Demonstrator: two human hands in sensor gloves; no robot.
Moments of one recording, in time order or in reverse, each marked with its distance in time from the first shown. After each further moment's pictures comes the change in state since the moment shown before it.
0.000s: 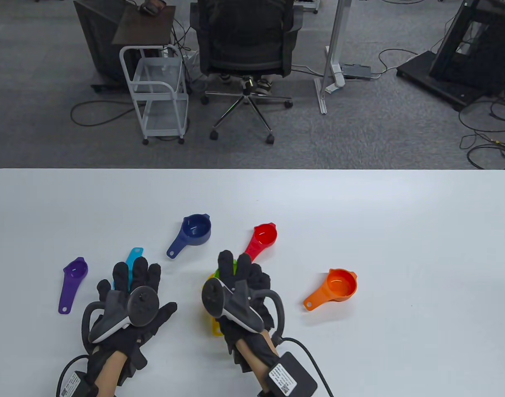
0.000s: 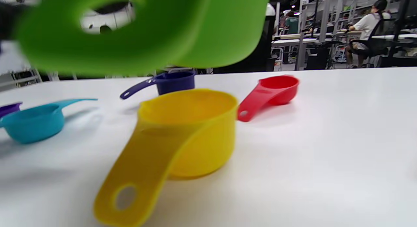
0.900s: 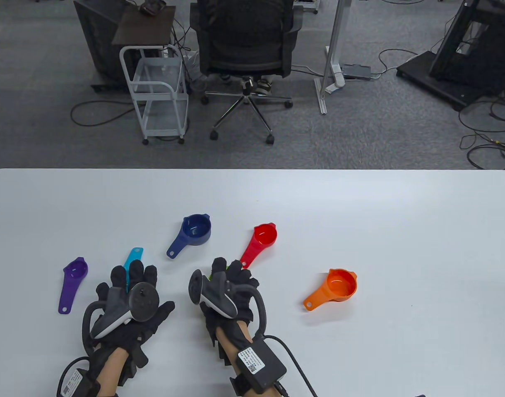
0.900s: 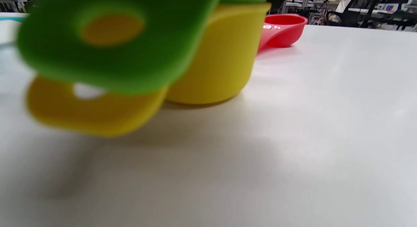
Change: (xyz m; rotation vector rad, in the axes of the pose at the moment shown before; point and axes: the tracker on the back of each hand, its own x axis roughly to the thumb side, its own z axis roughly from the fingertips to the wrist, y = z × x) left_hand -0.002 -0.010 -0.008 -0.092 0.050 0.014; right_hand 0.013 0.053 -0.039 0.165 0.151 0.087
